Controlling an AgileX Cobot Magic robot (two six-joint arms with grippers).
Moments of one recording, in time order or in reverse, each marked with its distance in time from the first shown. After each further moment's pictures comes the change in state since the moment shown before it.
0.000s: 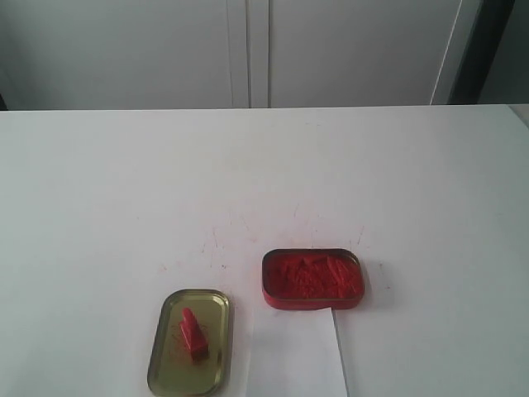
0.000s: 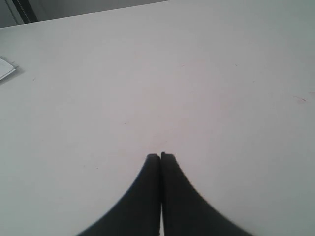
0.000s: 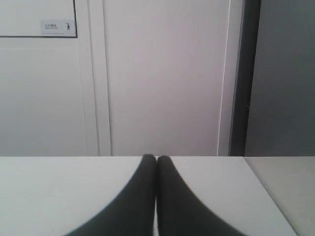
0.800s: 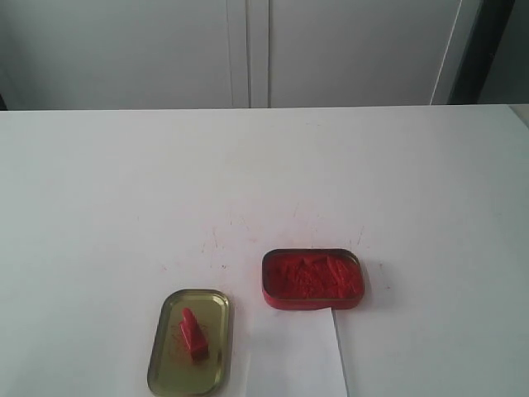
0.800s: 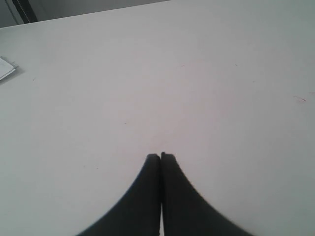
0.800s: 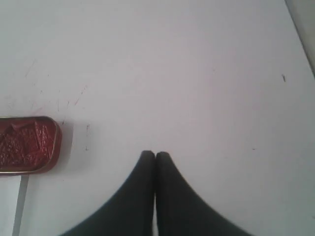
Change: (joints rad) left arm 0.000 0.000 0.000 0.000 0.000 0.000; right arm 0.000 0.641 -0.412 0.030 0.586 -0.006
